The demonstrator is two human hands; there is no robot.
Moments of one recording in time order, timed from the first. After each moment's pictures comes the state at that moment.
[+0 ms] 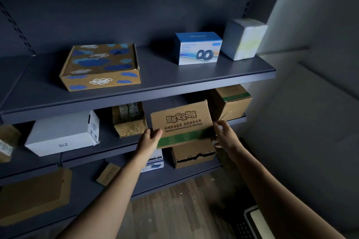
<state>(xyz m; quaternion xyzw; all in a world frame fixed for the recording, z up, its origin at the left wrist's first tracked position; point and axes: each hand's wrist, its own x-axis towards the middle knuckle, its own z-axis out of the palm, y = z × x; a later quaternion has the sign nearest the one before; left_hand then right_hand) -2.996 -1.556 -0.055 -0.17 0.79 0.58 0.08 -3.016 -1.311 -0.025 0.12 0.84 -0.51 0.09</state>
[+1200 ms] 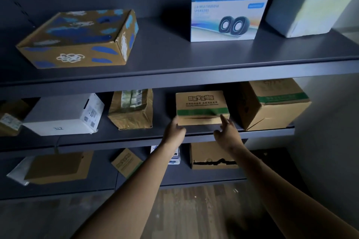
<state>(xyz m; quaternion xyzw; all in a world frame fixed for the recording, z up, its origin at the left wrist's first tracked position) -3.108 -1.472 -0.132 -0.24 0.78 0.58 0.05 -3.151 -1.305 -0.147 -0.01 0.90 -0.41 0.16</state>
